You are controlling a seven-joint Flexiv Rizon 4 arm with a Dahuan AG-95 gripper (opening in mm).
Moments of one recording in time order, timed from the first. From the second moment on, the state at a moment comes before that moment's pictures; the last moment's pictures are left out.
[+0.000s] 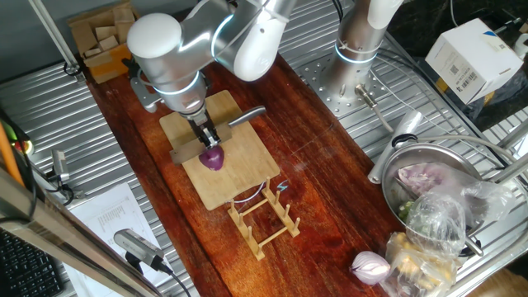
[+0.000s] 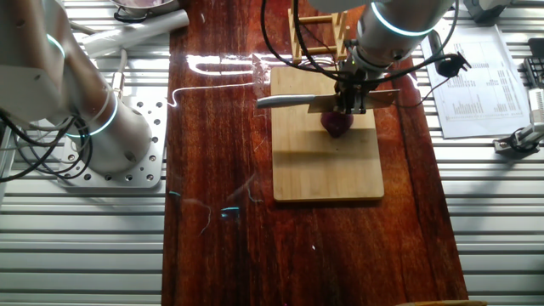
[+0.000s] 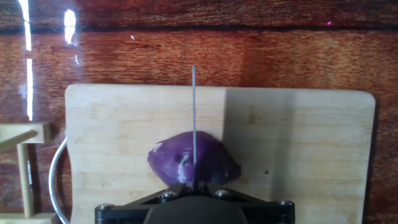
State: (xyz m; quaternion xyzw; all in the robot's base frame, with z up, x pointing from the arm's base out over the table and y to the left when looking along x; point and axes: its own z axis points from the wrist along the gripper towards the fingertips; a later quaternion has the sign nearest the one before) arm 0.503 0.052 0.074 0.03 -1.00 -0.01 0.07
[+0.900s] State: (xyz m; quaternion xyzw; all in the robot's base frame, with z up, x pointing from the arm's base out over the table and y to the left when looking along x) arm 0.512 0.056 0.072 0.05 -1.00 0.00 0.07
